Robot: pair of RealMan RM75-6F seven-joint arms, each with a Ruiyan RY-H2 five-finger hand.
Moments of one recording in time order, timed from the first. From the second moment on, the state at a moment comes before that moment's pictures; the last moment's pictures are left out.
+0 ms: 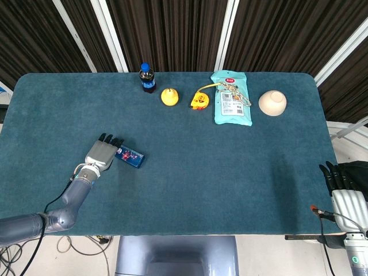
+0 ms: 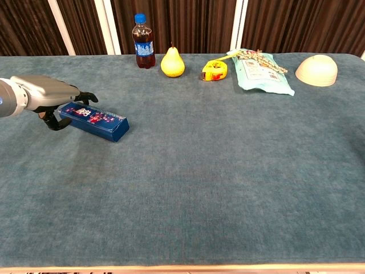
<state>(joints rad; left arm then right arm) -0.87 -1.44 -0.09 -1.44 0.65 0.79 0.82 0.07 -1.12 0.07 -1.58 -1.49 1.48 -0.03</state>
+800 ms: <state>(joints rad) -0.82 -1.39 -0.05 -1.50 0.73 0.93 0.69 0.07 -1.12 0.07 -1.58 -1.49 1.49 -0.03</state>
